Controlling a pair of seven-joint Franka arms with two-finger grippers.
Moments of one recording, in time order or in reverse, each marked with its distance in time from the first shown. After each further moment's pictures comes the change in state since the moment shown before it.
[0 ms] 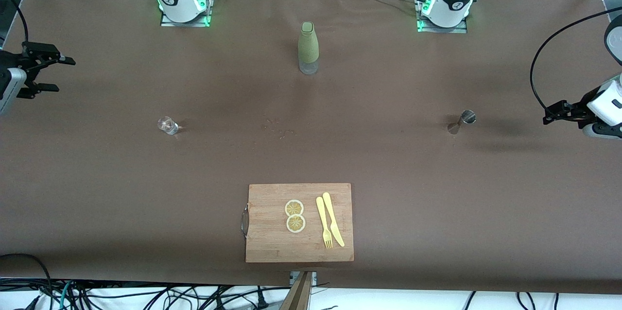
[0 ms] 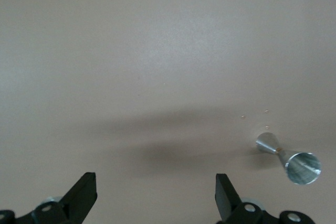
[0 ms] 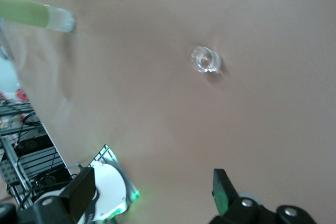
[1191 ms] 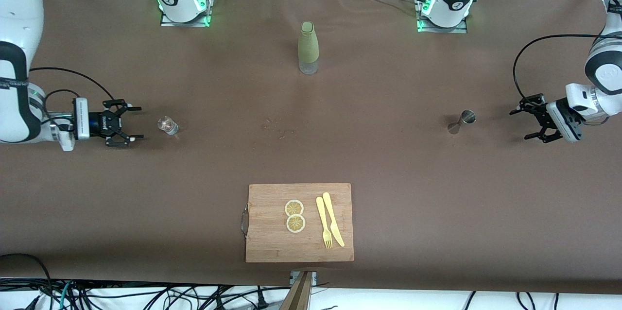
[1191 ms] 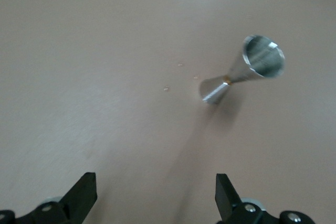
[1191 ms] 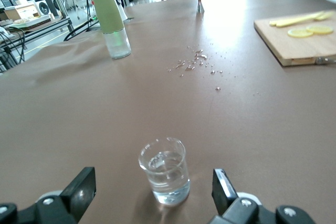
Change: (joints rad) left arm 0.160 0.206 0.000 -0.113 -0.575 -0.005 1.385; right arm -0.086 0.545 0.000 -0.066 0.660 0.068 -1.341
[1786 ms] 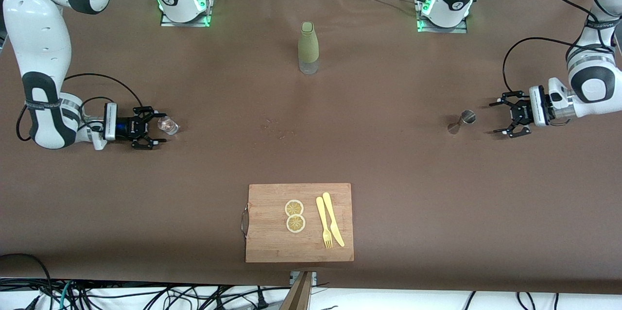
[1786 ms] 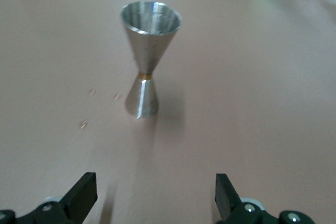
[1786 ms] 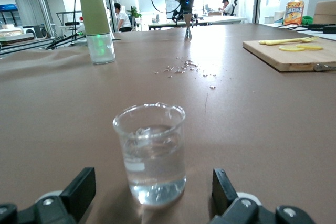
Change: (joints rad) left arm 0.041 0.159 -0.018 -0.005 -0.152 -0.148 0.610; right arm -0.008 0.163 0.045 -0.011 0.163 -0.001 -0.165
